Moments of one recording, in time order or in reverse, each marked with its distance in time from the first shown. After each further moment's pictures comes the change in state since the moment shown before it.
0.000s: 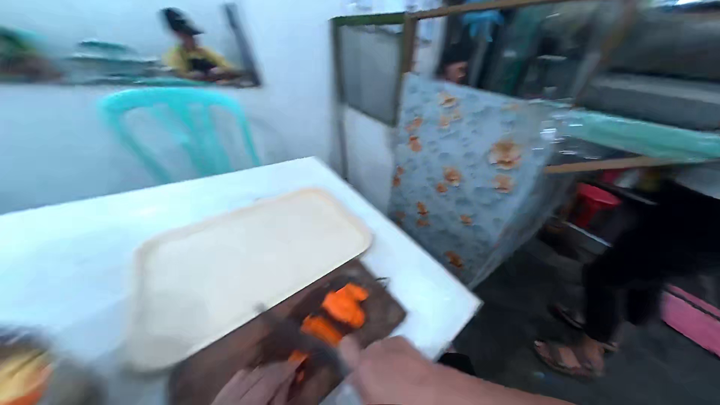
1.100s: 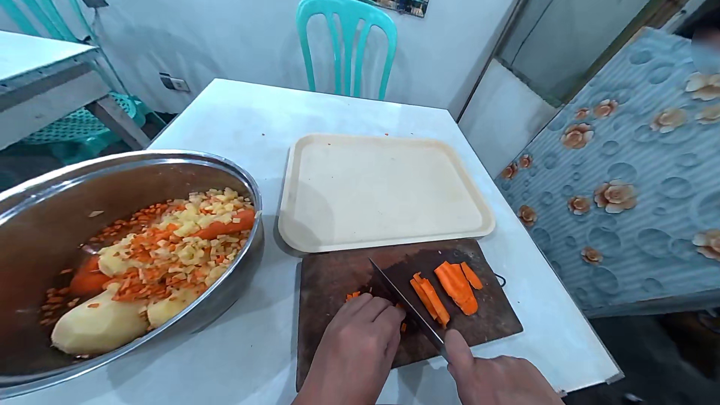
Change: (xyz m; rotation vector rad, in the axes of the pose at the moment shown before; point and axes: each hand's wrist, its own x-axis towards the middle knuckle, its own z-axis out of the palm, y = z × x) left_hand -0.005 -0.003 0.031 0.060 0.326 -0.027; right_hand 0.007 -0.023 0.011 -0.460 -0.004 0.020
